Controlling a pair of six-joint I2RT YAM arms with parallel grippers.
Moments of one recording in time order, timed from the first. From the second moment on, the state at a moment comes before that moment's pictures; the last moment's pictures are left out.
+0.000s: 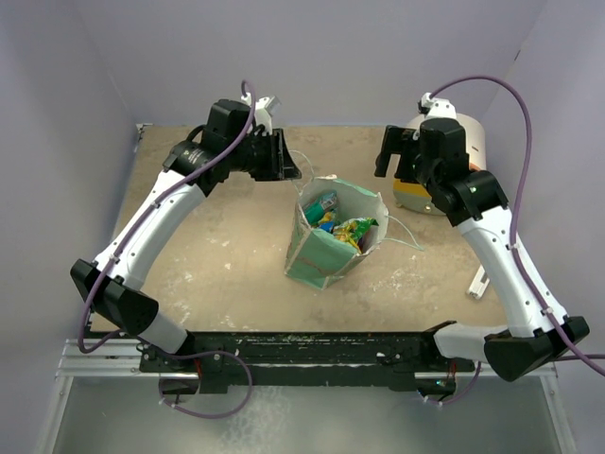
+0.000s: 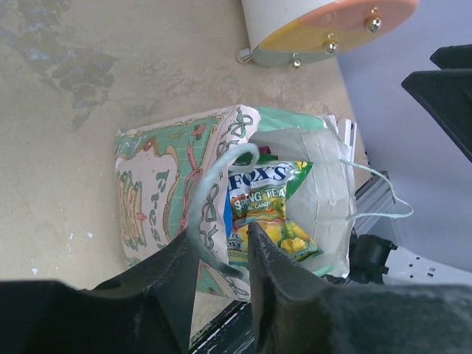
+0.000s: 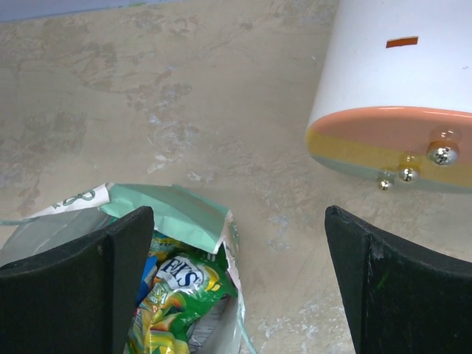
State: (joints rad) left arm -0.51 1.55 1.73 -0.76 0.34 -0.50; right arm 0.38 1.26 1.54 -0.78 0.28 0.33
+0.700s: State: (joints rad) left arm -0.51 1.55 1.78 -0.83 0.31 -0.51; right arm 0.38 1.26 1.54 -0.78 0.19 0.32
